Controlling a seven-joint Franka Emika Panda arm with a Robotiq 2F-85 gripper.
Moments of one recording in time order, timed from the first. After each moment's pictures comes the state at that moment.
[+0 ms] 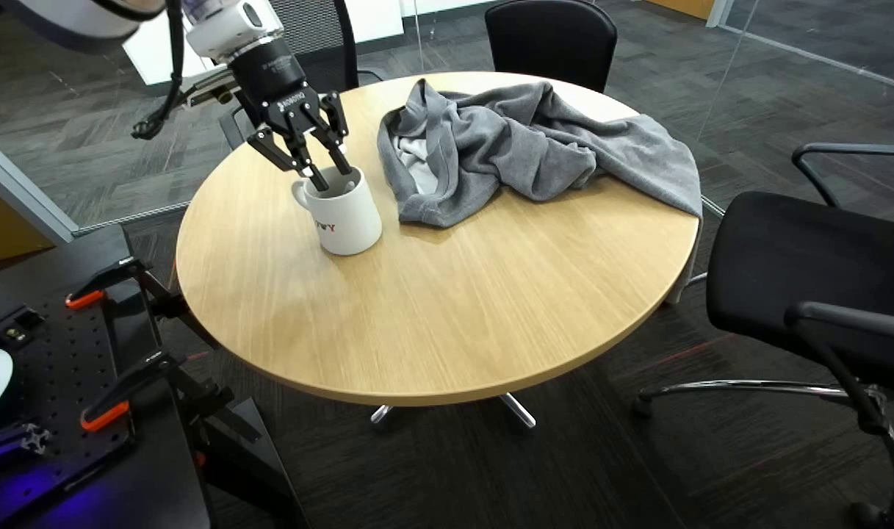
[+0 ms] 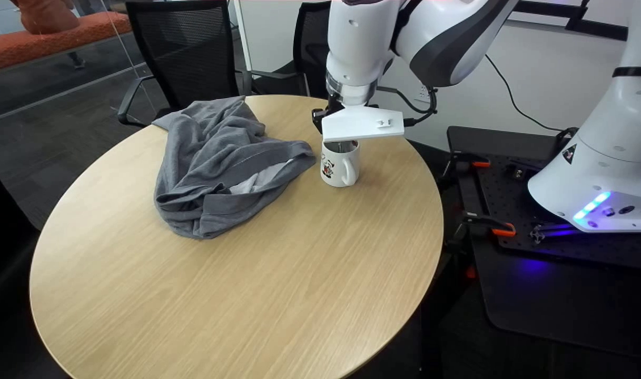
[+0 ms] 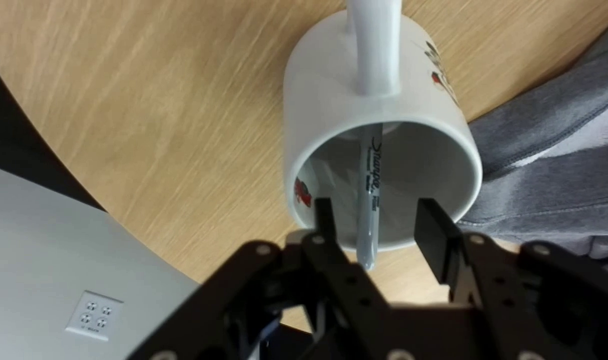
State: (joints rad) arm 0.01 0.19 0.02 -2.44 -0.85 2.57 2.03
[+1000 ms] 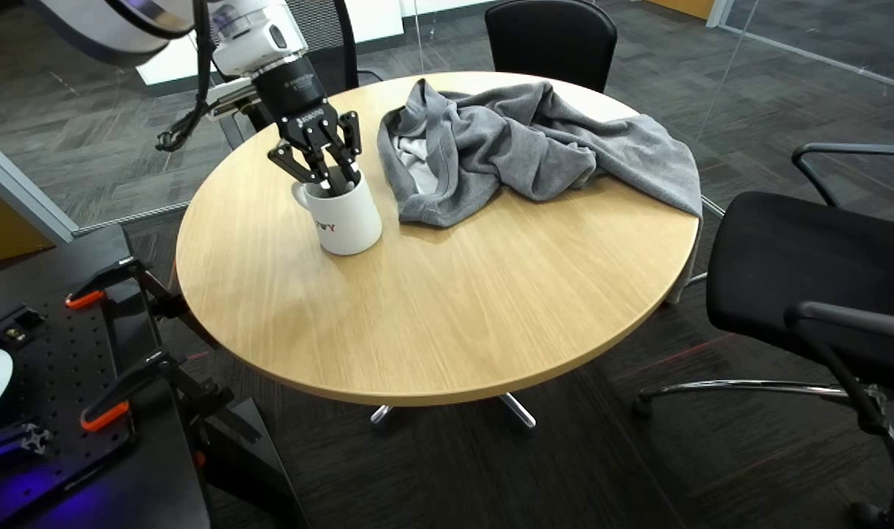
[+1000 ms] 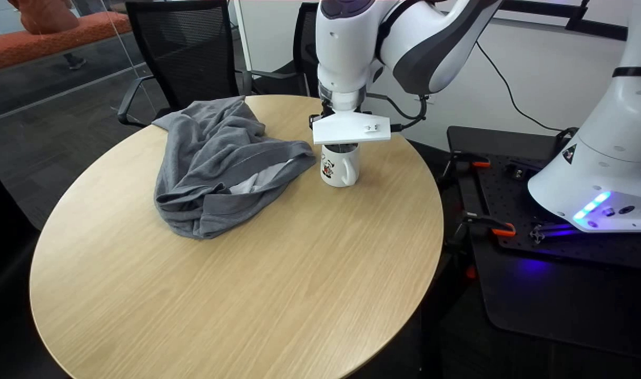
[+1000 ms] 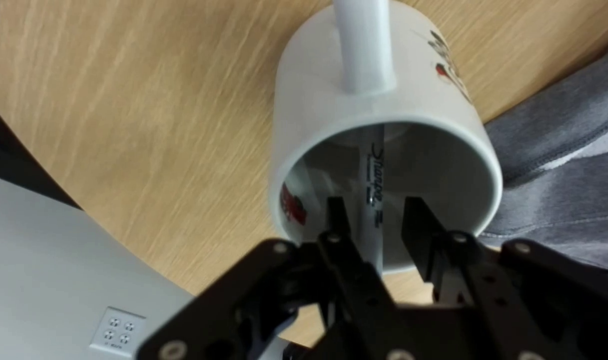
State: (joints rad) arm 0.01 0.27 -0.02 -2.39 -0.80 2.57 2.03
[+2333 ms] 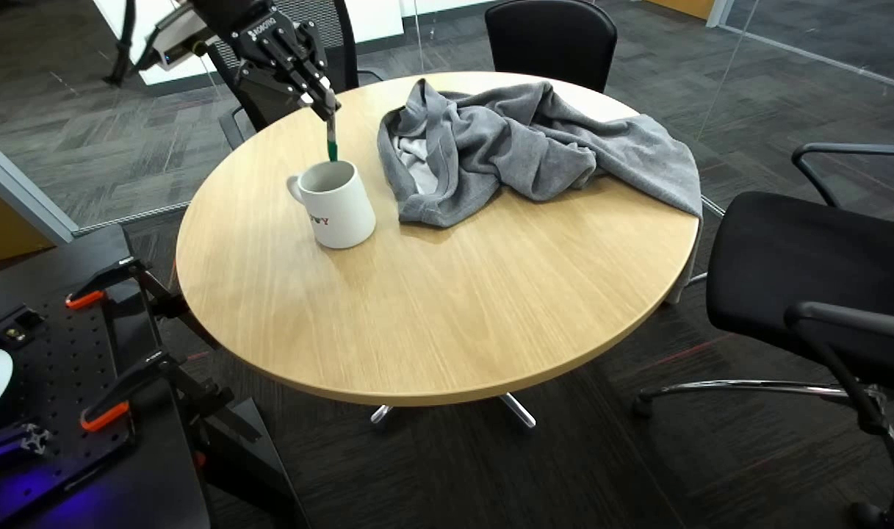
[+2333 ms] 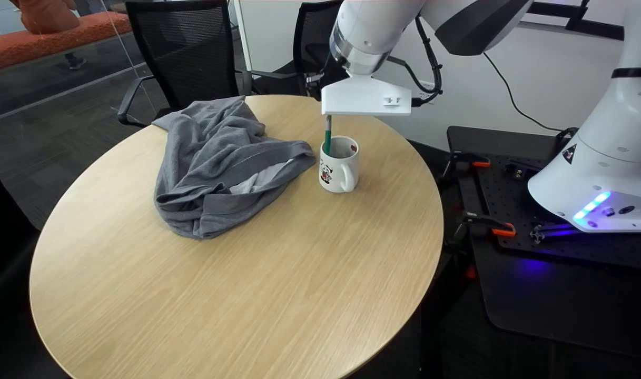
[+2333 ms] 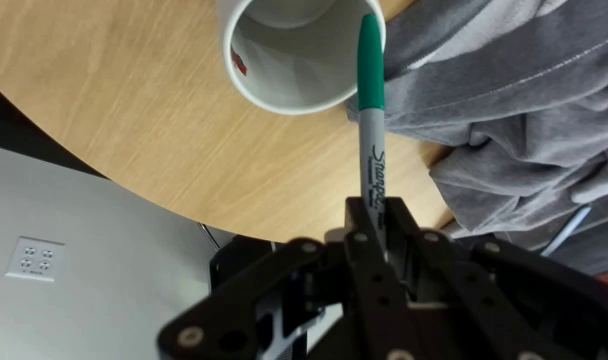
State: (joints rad) arm 0.09 0.00 0.00 -2.48 -1.07 2.52 2.21
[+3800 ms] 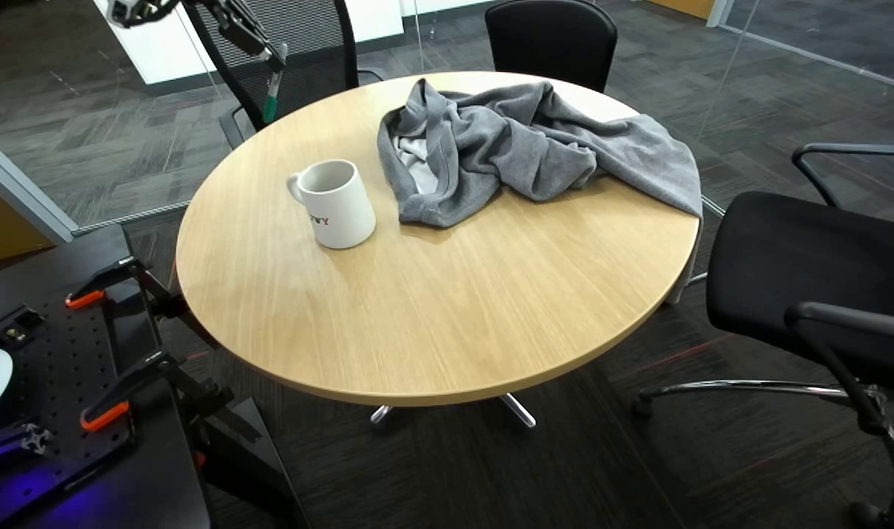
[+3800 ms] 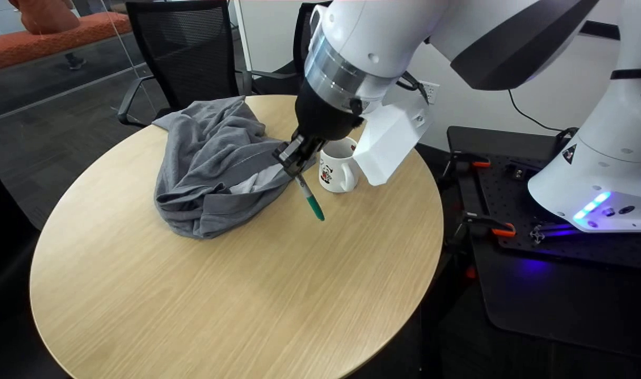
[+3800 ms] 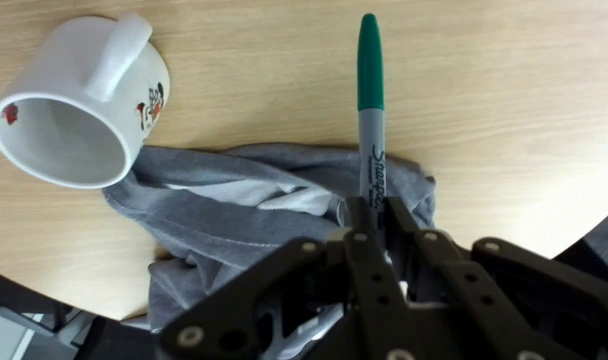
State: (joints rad) arm 0.20 0.09 0.18 -2.37 -0.81 2.69 1.48
